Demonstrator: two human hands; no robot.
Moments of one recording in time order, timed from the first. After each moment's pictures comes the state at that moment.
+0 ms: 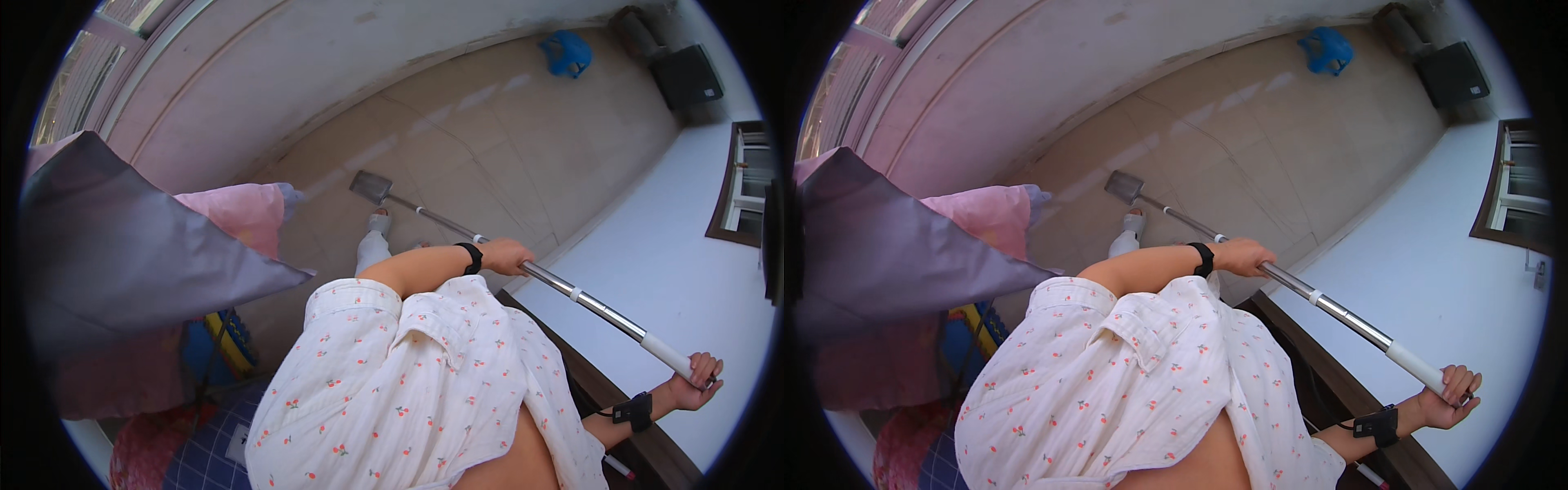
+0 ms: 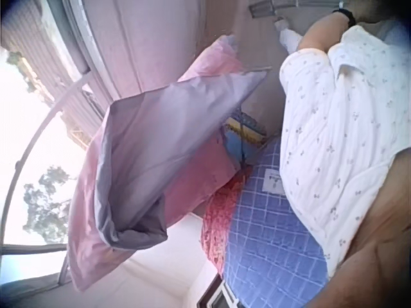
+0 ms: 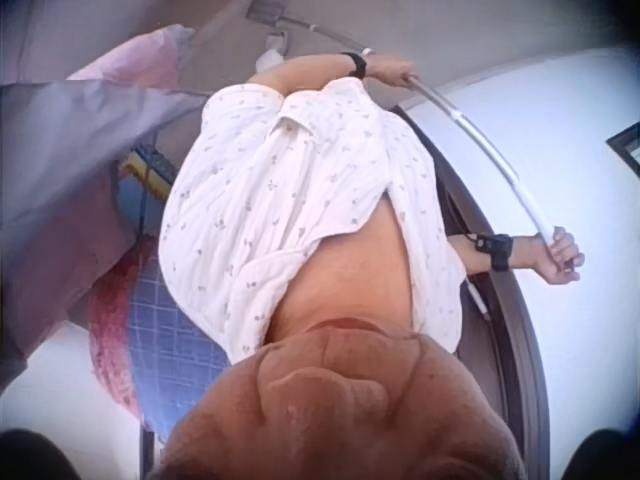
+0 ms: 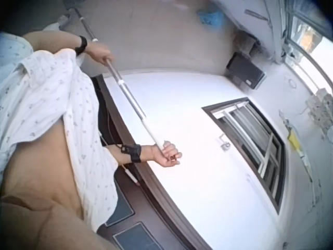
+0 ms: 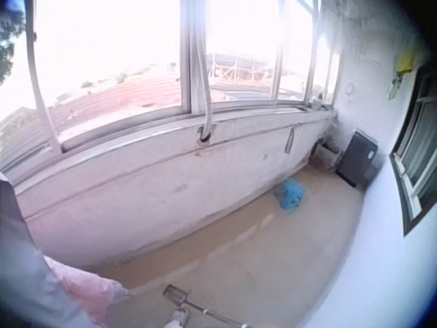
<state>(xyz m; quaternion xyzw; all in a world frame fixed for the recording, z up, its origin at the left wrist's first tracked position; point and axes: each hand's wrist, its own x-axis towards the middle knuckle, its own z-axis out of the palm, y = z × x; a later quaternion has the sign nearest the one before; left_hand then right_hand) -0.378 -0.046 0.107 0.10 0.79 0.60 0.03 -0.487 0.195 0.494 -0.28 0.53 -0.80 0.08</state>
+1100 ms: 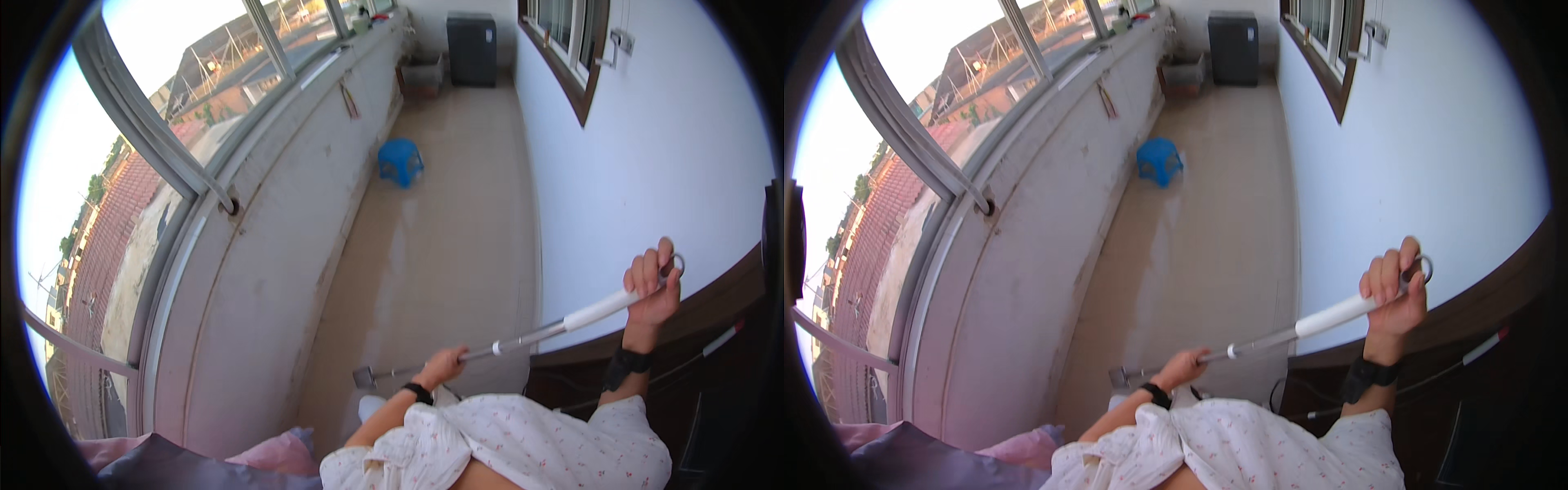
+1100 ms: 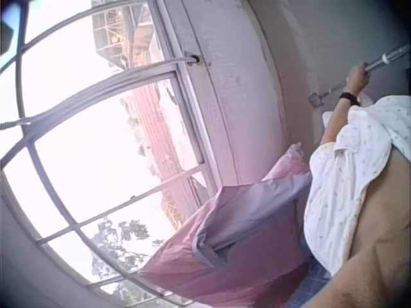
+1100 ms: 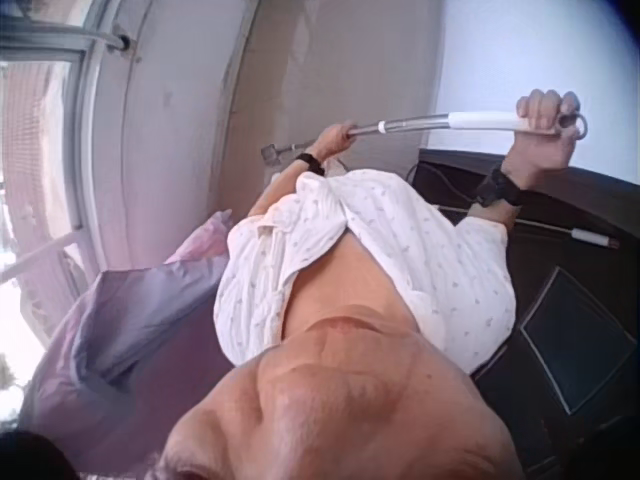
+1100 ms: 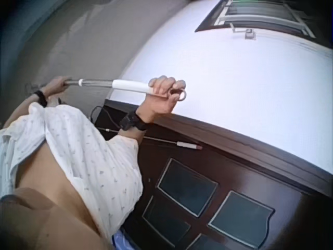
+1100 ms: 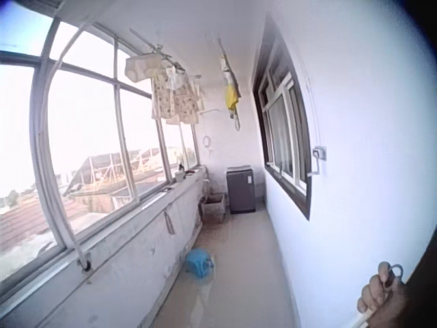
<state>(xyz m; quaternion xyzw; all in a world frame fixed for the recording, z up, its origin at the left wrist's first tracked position) -0.417 -0.036 0.159 0.14 0.88 0.43 0.13 -0.480 0.252 0.476 -0.32 0.47 -0.82 -0.09</state>
